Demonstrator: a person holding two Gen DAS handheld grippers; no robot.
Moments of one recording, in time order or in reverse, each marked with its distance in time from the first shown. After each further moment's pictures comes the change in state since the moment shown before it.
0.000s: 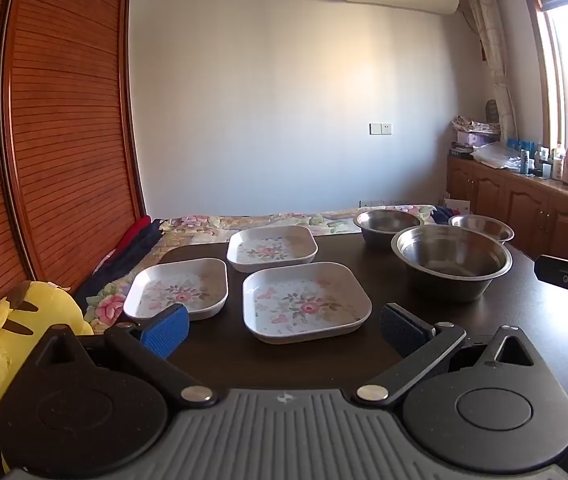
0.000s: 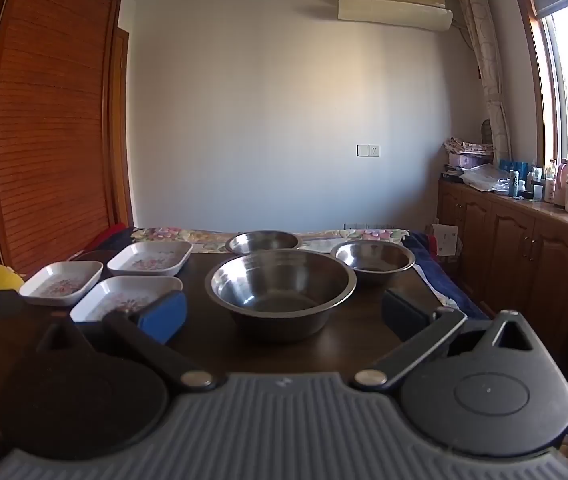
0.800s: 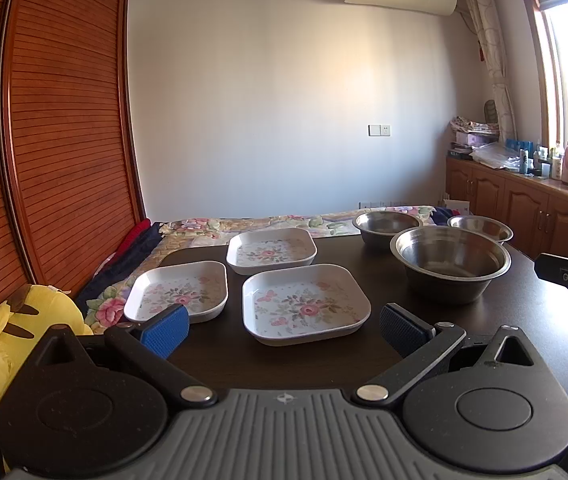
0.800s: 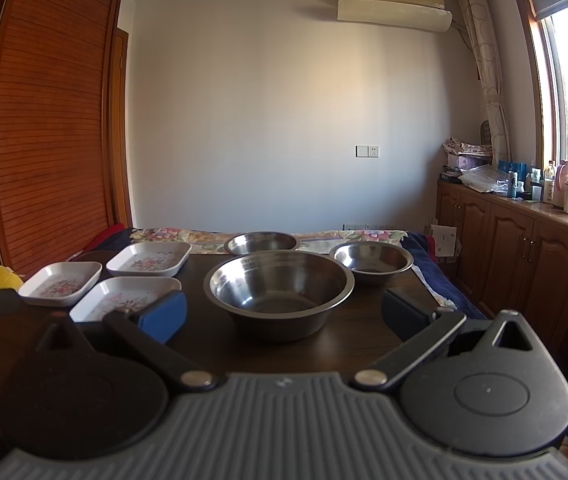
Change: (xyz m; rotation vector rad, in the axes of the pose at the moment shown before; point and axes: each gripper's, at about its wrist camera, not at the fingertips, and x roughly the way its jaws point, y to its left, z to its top) left arm -0.001 -0.002 0.001 0.009 -0.005 0.003; right arm -0.001 -0.001 0.000 0.004 -0.004 0.000
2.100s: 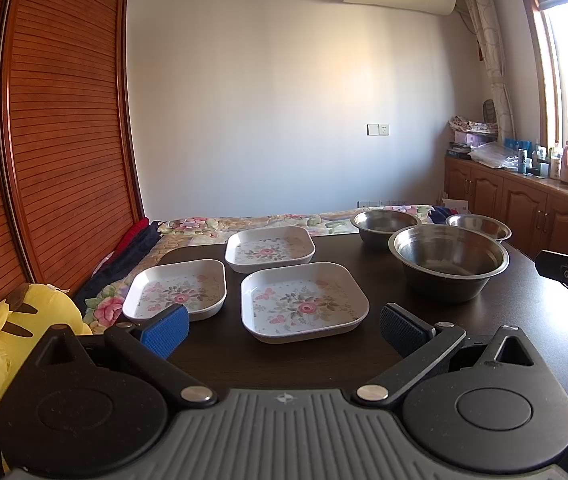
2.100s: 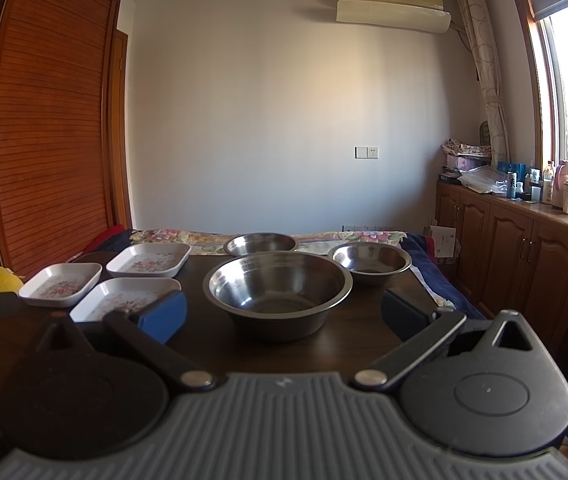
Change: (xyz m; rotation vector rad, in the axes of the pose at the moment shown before) left arm 0.000 -0.001 0.000 0.001 0.000 0.000; right arm -0.004 -0.004 0.000 0.000 -0.004 -0.001
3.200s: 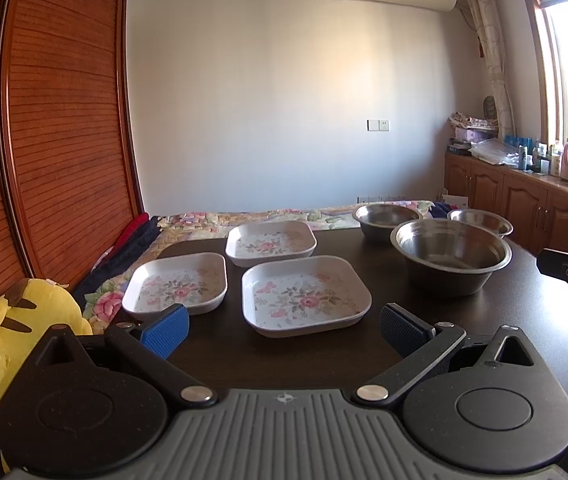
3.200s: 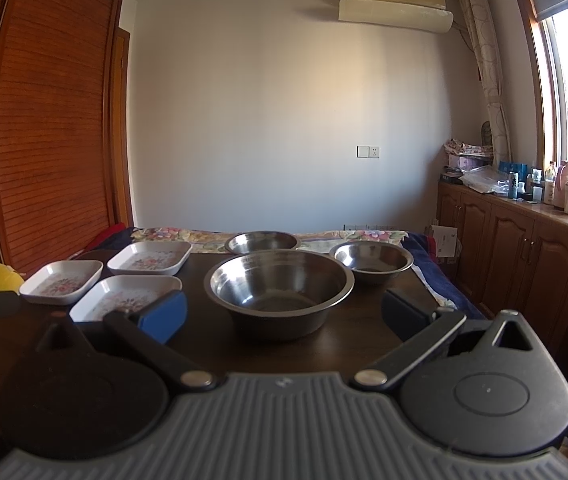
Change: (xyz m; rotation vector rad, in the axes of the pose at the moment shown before) left arm 0.005 0.002 -0.005 -0.003 0.023 -0.006; right arm 0.004 0.004 0.001 -0.003 0.008 0.007
